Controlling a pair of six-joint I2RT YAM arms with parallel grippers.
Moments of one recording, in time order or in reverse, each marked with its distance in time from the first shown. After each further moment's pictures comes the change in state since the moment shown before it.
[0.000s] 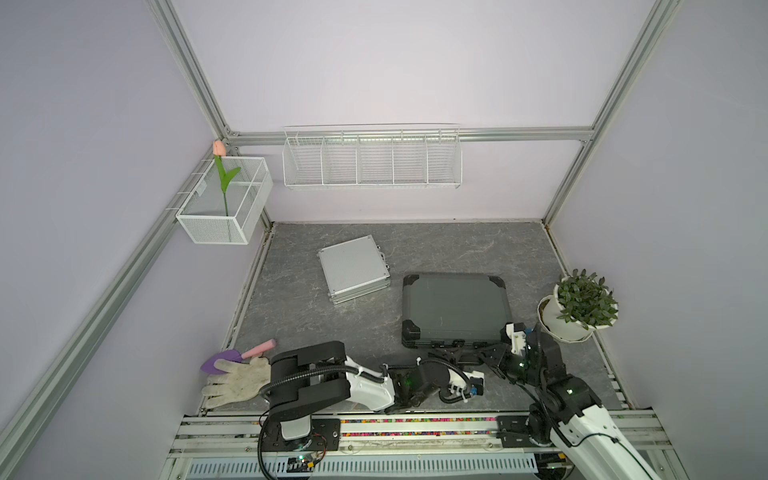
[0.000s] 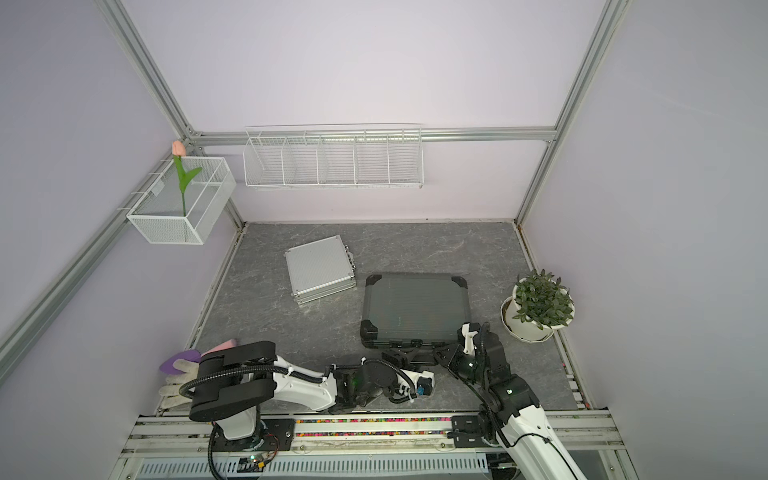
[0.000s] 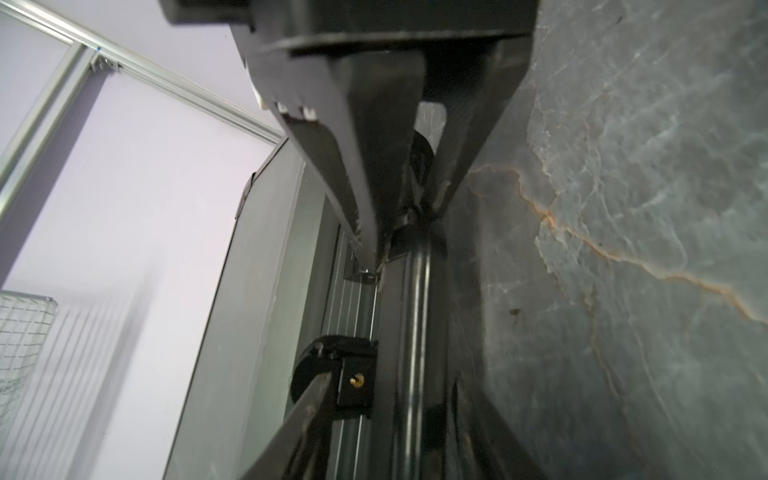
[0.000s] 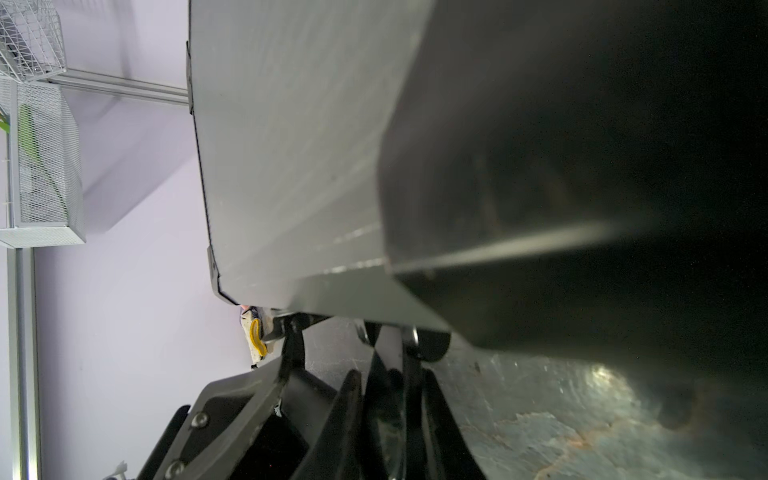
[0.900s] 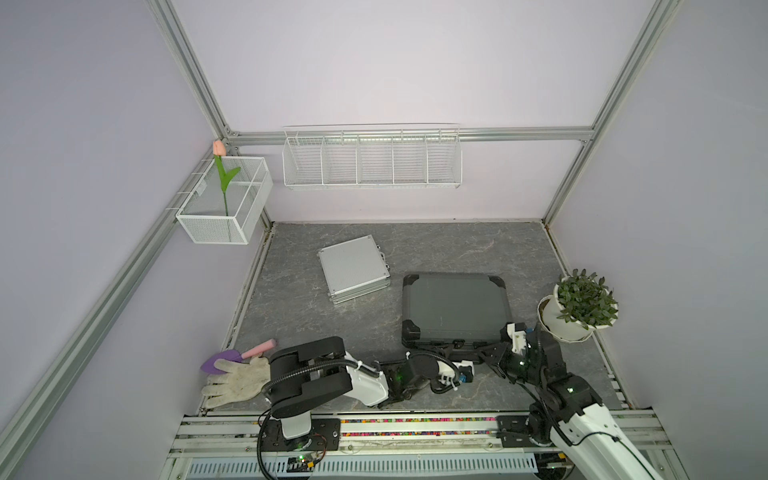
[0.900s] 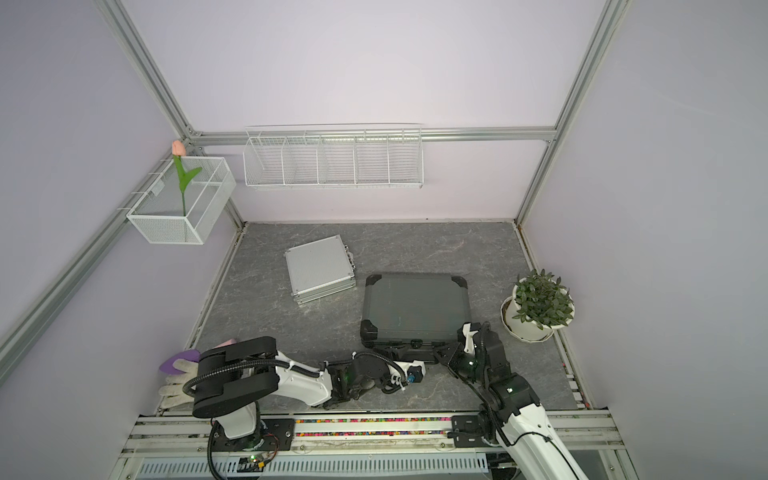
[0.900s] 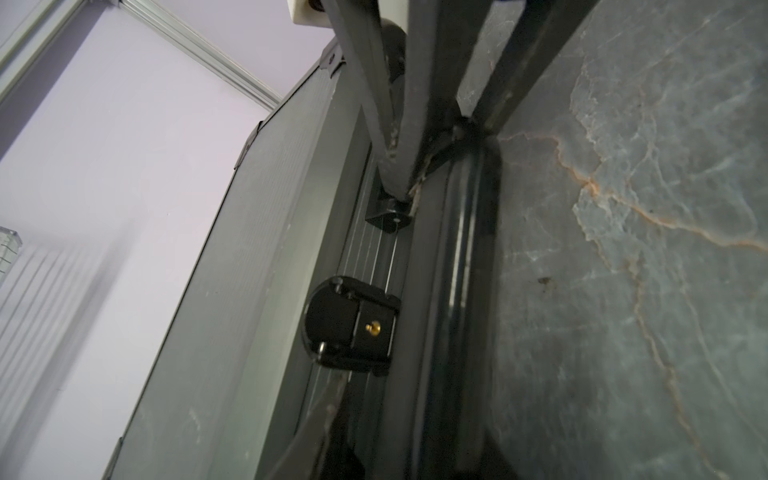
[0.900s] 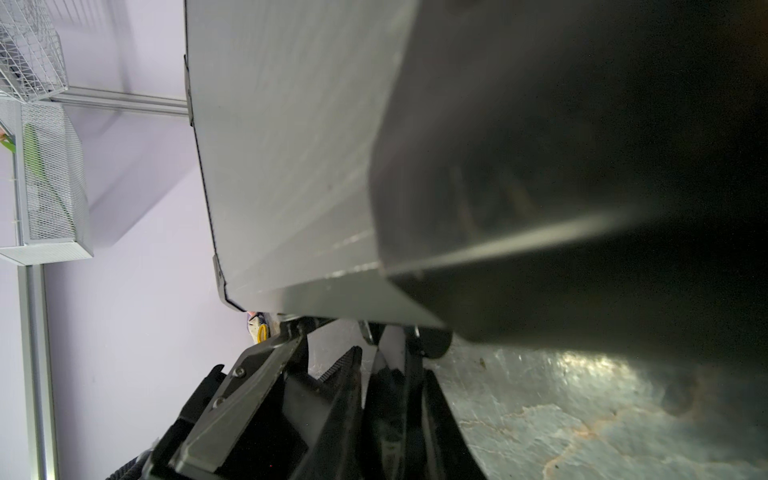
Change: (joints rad) left arm 0.061 0.005 -0.072 0.099 0.041 -0.064; right arm 0.000 0.006 0.018 -0.016 0.008 0.040
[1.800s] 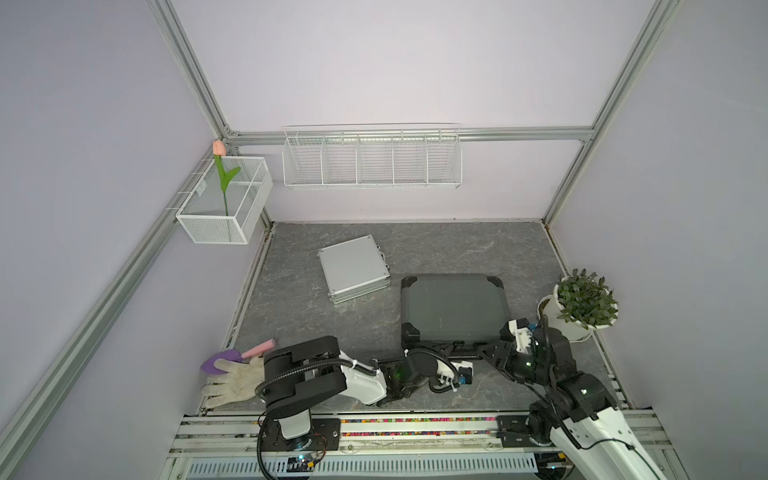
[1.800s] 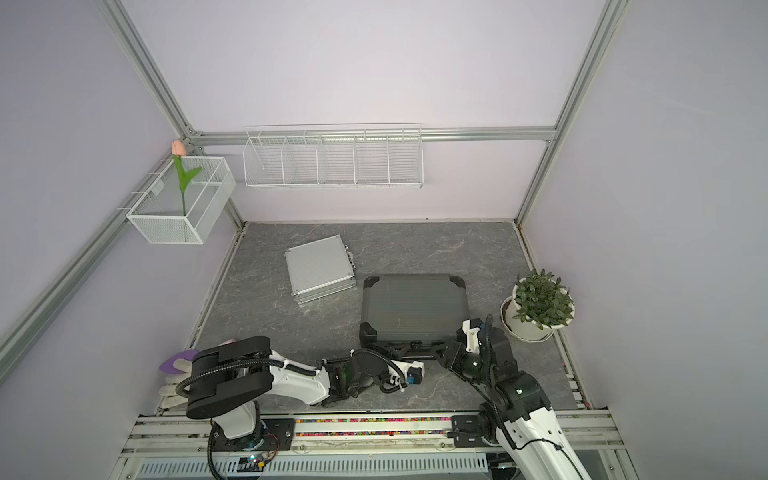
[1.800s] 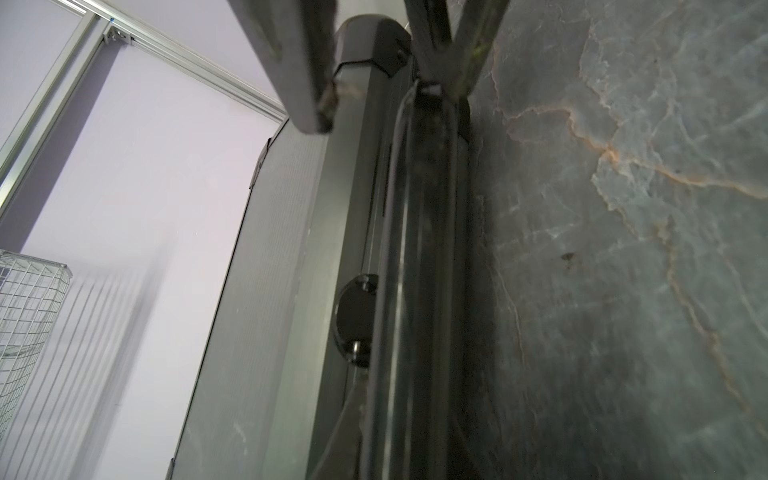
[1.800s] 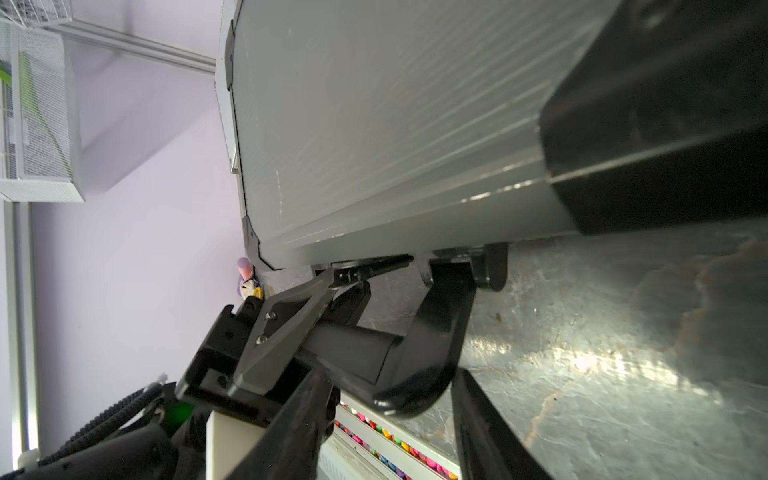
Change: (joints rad) left arm 0.011 -0.045 0.000 -0.039 -0.011 0.122; right arm 0.003 -0.023 0.169 -0.212 -0.021 -0.163
